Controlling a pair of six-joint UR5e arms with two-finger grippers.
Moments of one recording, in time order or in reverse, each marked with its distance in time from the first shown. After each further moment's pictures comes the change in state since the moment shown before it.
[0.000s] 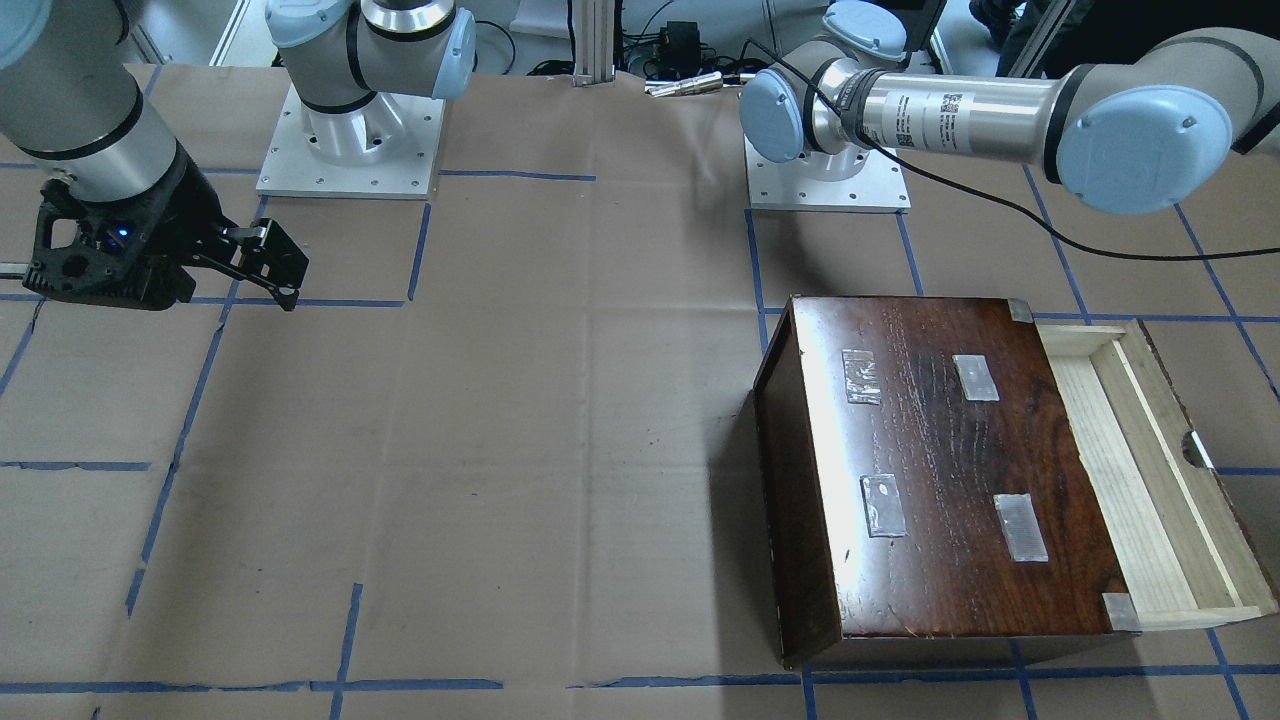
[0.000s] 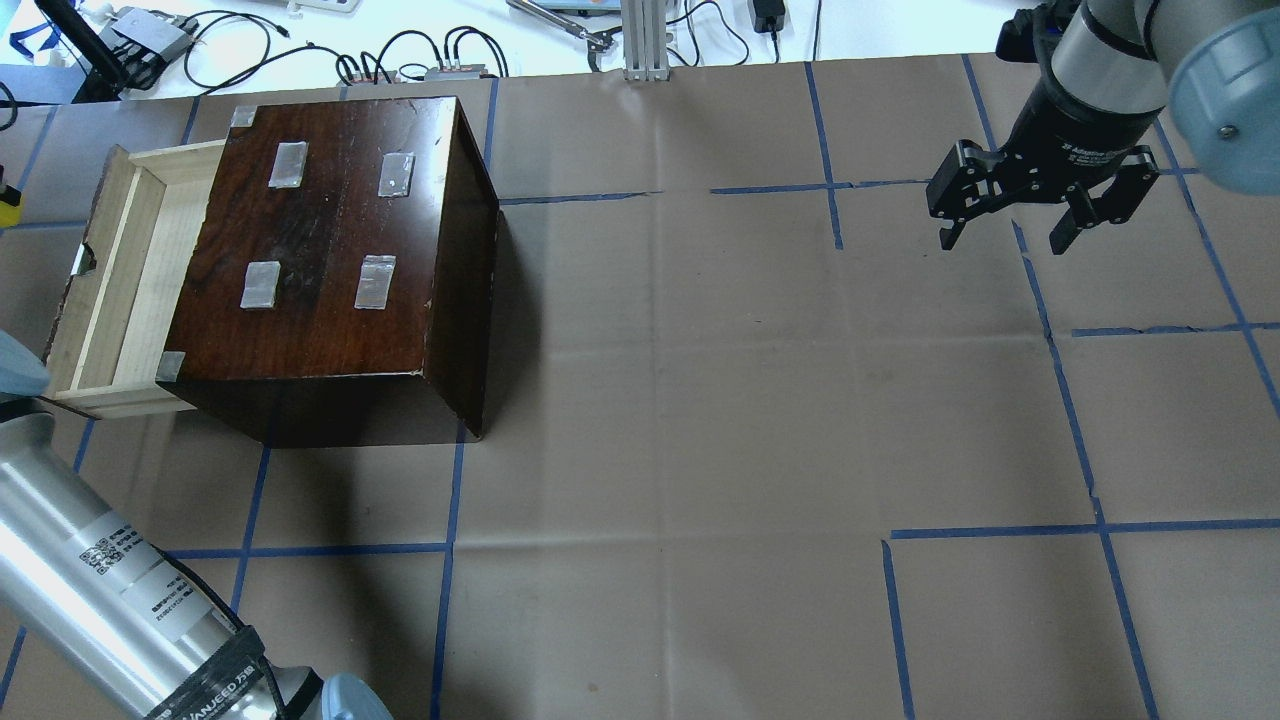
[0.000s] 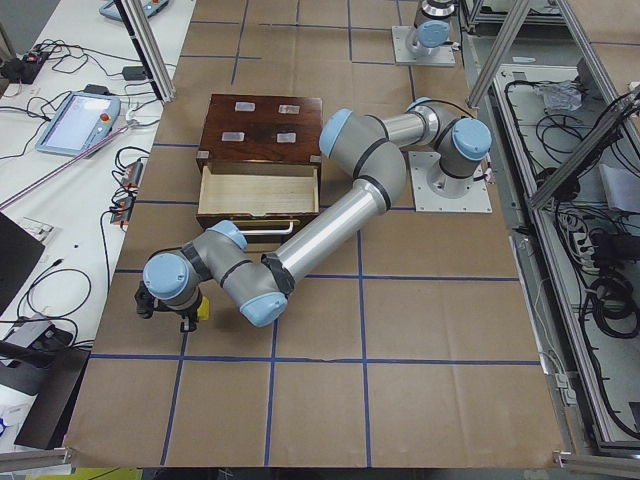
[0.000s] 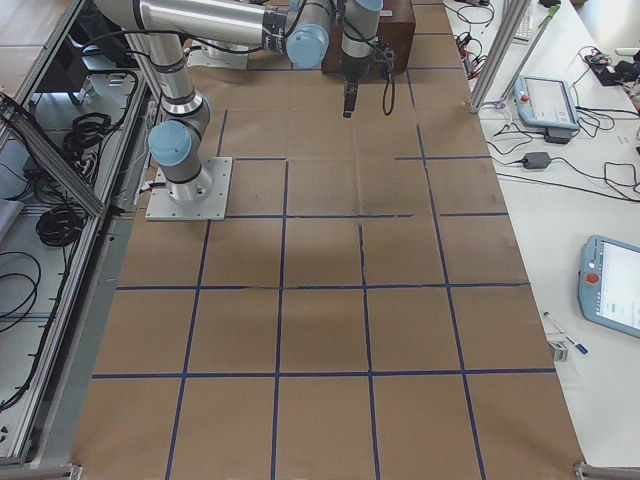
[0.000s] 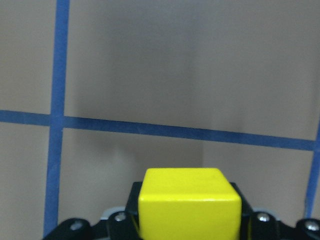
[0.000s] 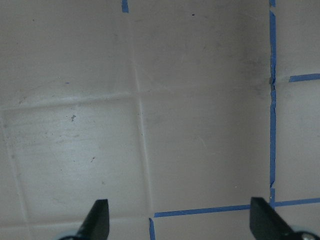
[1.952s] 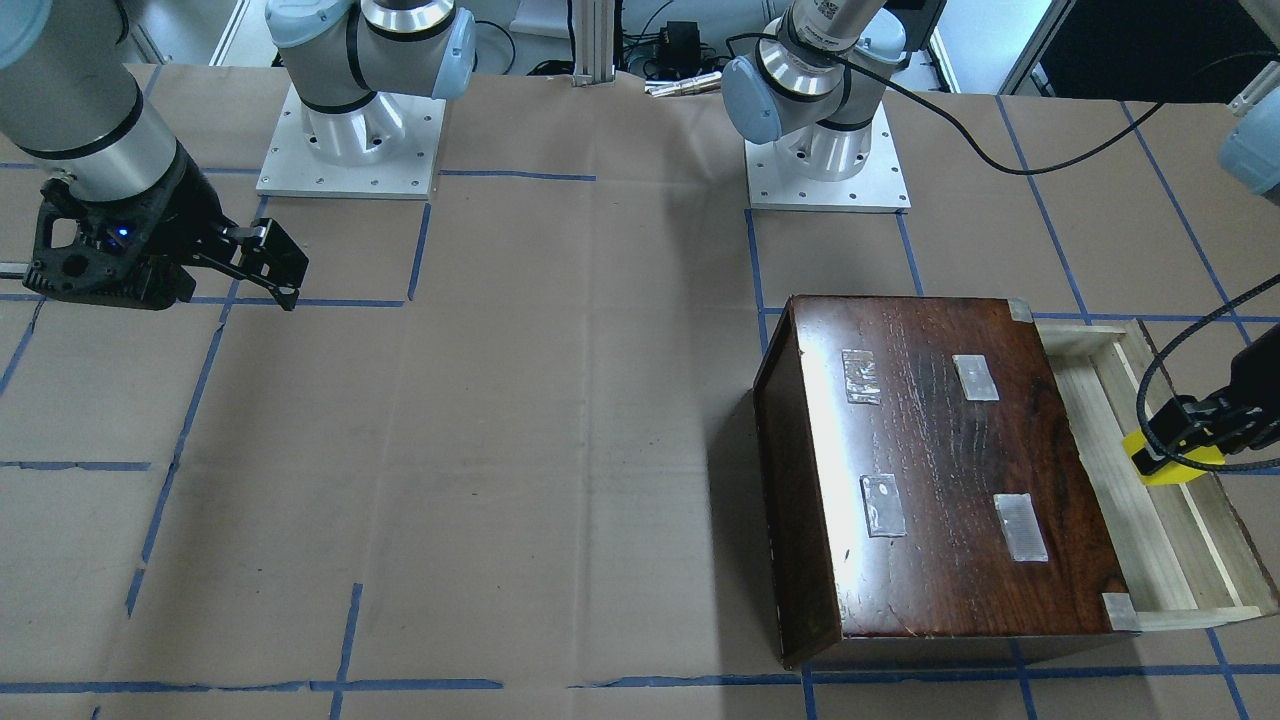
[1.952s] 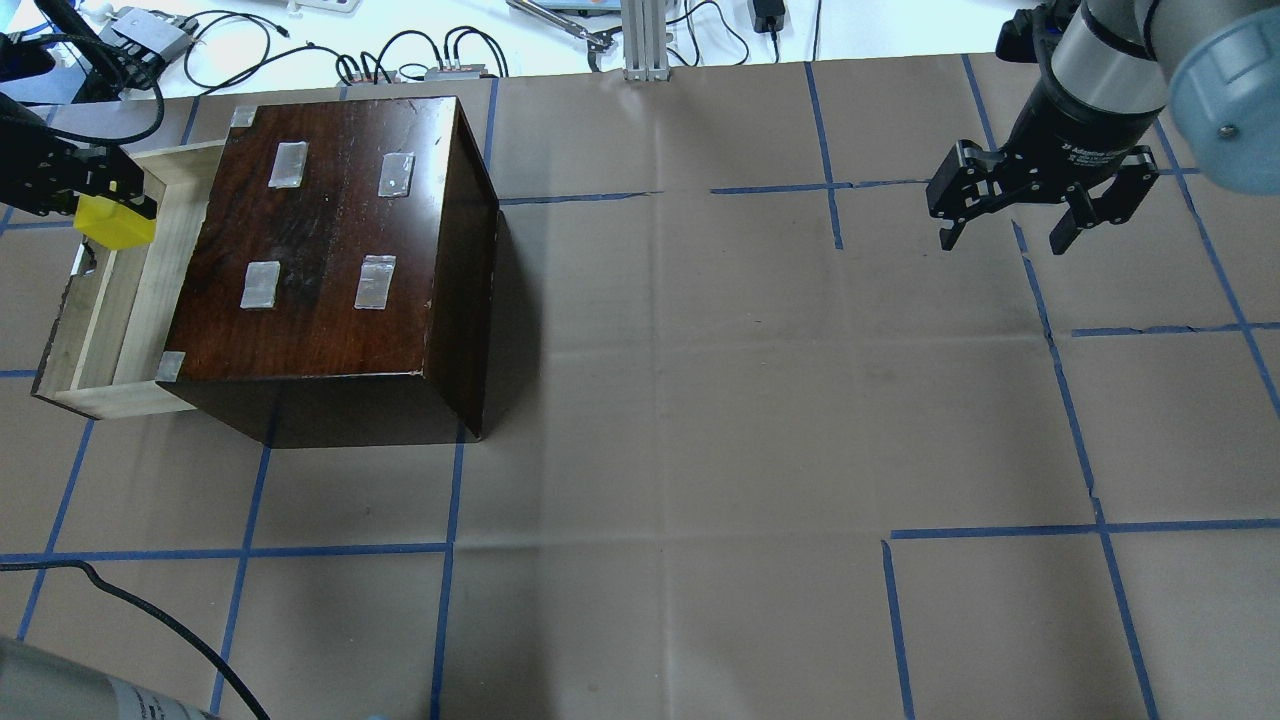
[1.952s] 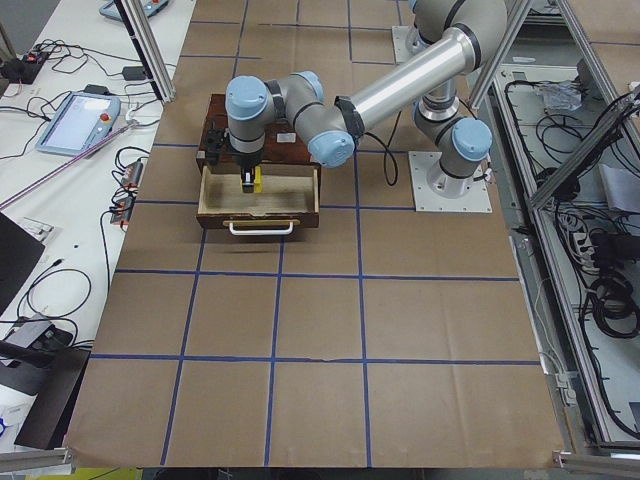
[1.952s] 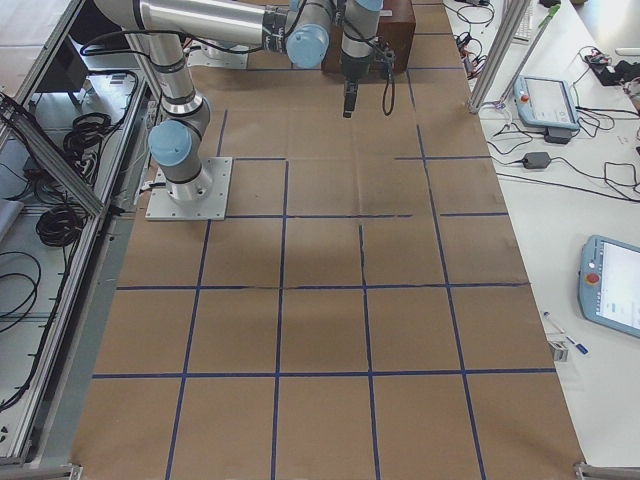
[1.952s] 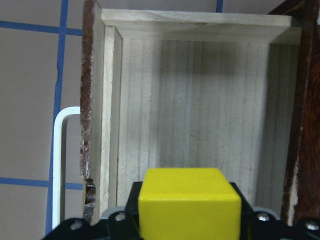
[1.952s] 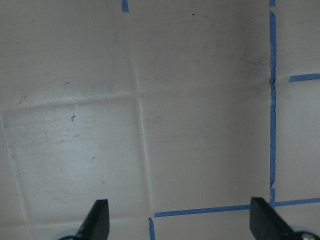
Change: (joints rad) left arm -0.225 0.703 -1.009 0.363 -0.002 -0.232; right arm 0.000 0.000 0.000 0.000 0.000 0.000
